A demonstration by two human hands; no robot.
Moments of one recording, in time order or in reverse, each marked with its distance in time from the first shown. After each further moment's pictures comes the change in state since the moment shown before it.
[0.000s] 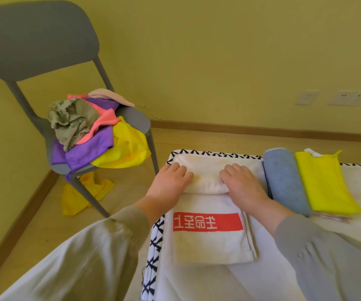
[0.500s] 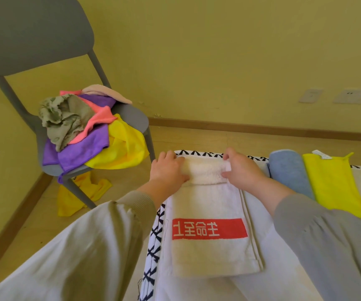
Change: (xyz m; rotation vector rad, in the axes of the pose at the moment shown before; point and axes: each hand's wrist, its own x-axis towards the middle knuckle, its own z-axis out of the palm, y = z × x) left_hand 0.045 -0.018 0.011 -0.167 -0.314 -0.413; right_hand 0.051 0.021 -0.006 0.444 -0.201 0.317
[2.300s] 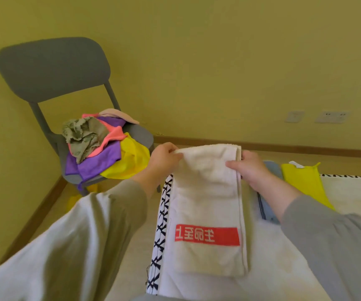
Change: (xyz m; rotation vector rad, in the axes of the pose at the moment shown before) left_hand -0.051 0.009 -0.107 -0.892 0.169 -0.248; right_hand -0.061 -0.033 -0.069 0.896 0.184 0.296
